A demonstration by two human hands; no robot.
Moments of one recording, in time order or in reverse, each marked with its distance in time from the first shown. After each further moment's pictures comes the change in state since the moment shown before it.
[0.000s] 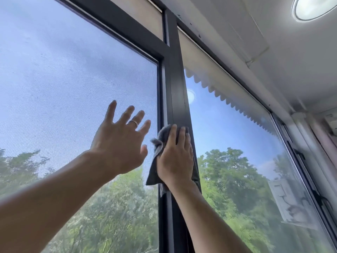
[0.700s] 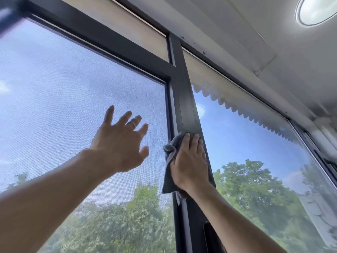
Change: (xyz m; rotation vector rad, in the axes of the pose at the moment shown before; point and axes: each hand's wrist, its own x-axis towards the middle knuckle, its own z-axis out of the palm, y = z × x) left_hand 0.039 -0.045 -0.007 0.013 -0.026 -0.061; right_hand 0.049 -0.003 -0.007 0.012 -0.067 -0.008
